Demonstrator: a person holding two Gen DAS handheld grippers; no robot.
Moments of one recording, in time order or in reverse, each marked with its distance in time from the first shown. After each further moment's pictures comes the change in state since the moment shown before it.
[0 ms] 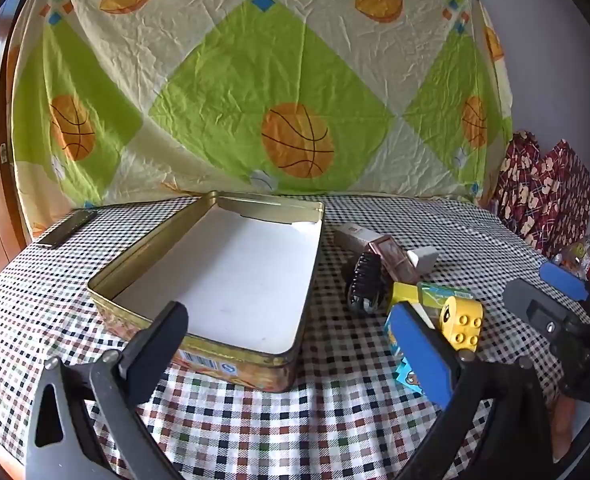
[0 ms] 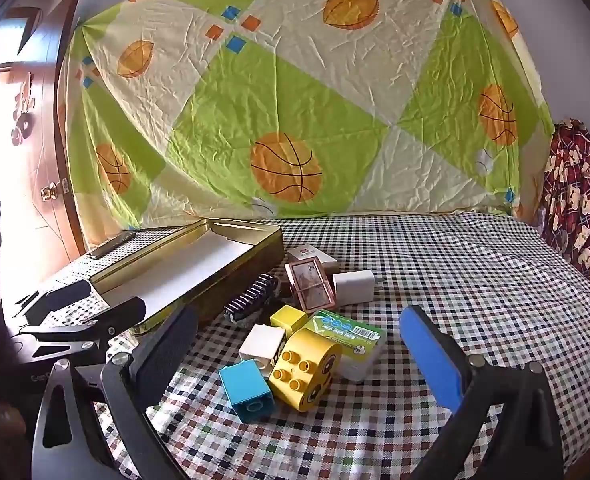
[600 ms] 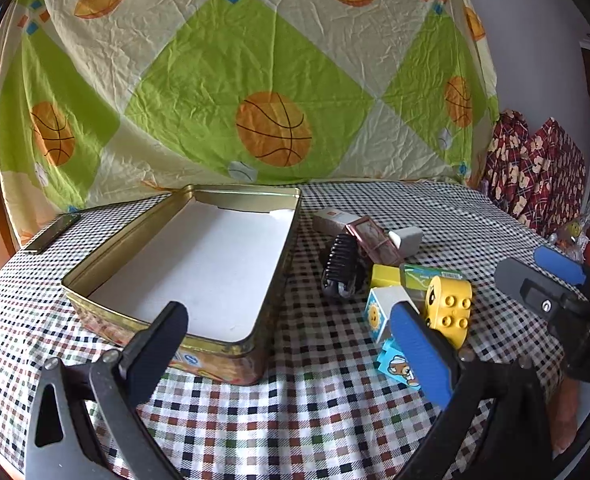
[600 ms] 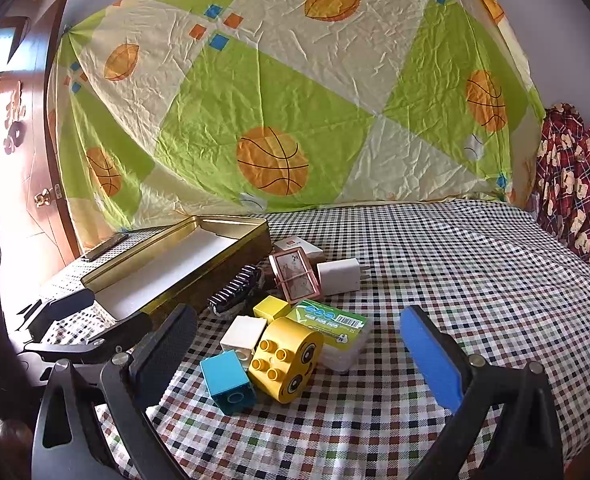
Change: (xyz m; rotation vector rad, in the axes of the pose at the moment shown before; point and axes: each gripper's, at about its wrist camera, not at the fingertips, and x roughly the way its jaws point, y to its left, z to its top) left arm 0.014 -0.025 -0.014 0.063 0.021 -0.030; right arm 0.000 -0.018 -0.008 0.043 0.025 -0.014
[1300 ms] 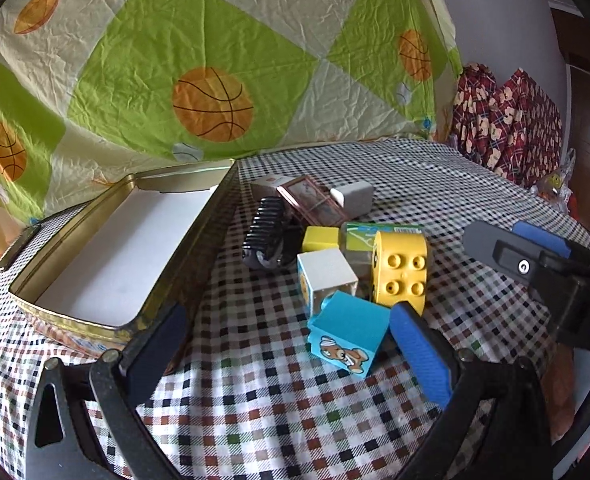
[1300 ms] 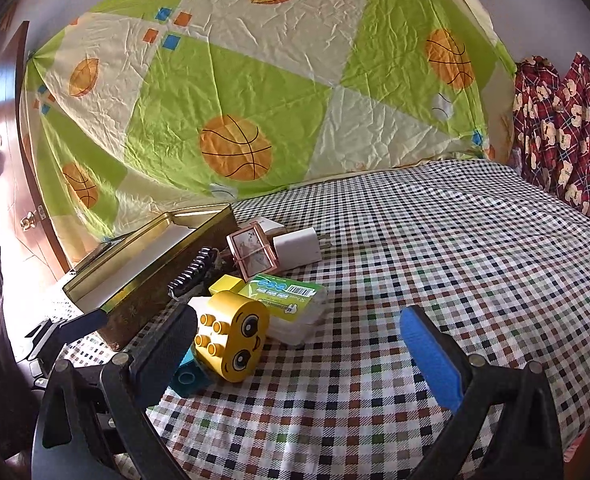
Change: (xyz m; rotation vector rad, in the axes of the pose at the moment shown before) left arm 0.024 -0.055 -0.012 0.135 0.095 -0.068; right arm 0.008 -0.043 -0.022 0.126 0.034 -0.019
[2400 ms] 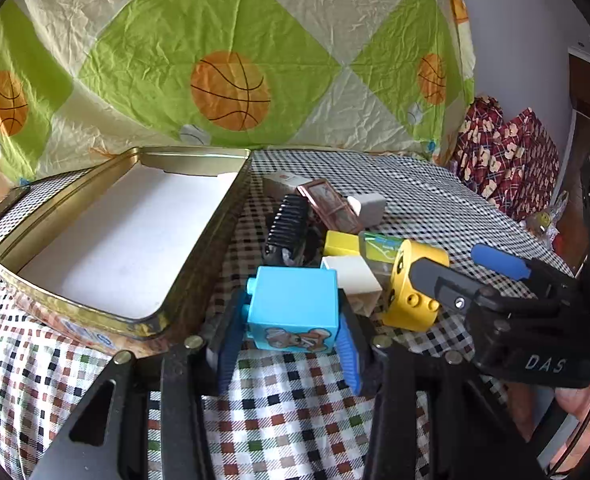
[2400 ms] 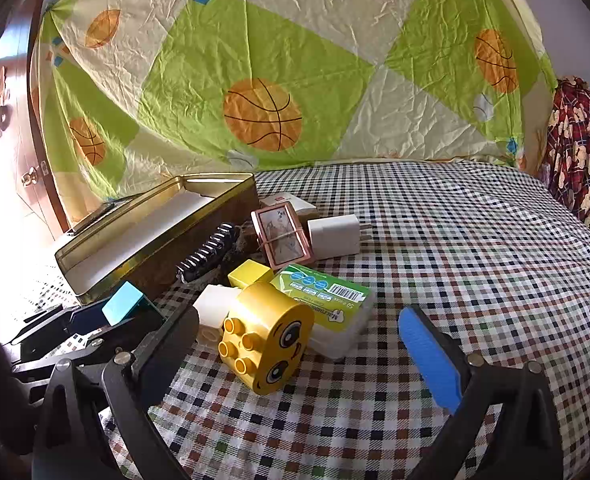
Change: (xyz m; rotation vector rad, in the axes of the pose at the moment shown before) left arm 0.006 0.038 -0.003 -0.163 -0.007 -0.086; right arm 0.045 0.041 0.007 -0.135 0.123 0.009
